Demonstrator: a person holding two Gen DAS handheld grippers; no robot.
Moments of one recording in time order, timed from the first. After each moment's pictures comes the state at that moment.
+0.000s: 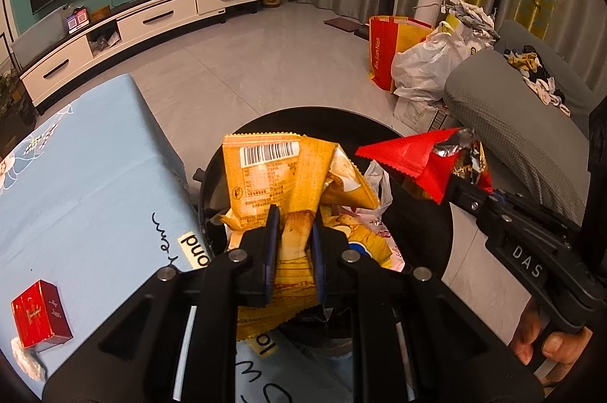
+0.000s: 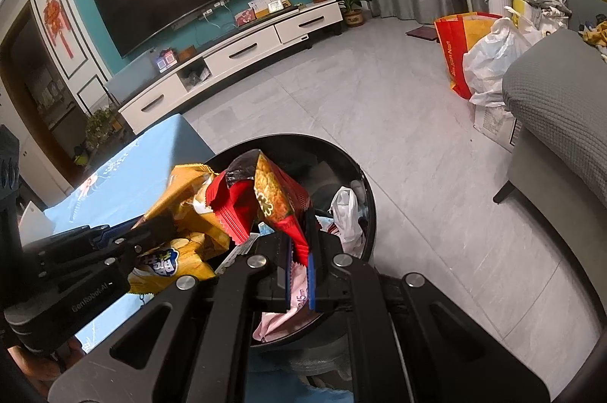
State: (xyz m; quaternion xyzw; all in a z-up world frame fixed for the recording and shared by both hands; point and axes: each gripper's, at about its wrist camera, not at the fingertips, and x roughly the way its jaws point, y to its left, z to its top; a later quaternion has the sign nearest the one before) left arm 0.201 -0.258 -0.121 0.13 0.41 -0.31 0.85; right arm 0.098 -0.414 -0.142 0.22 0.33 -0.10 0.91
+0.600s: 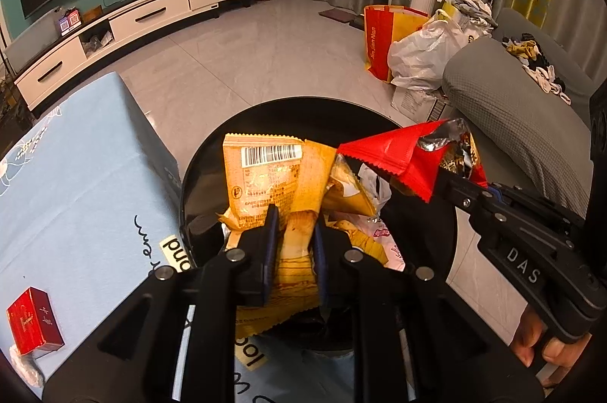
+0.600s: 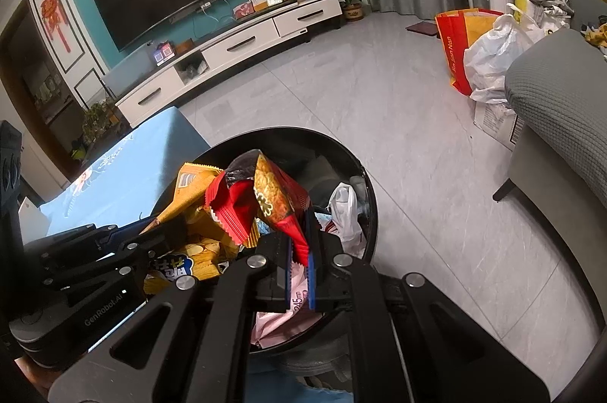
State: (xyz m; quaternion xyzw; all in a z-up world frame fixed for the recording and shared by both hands) left arm 0.207 -0.273 -0.131 0.15 0.42 -0.32 0.84; right arm 0.106 -0.417 -0.148 0.21 0.34 -0.10 0.91
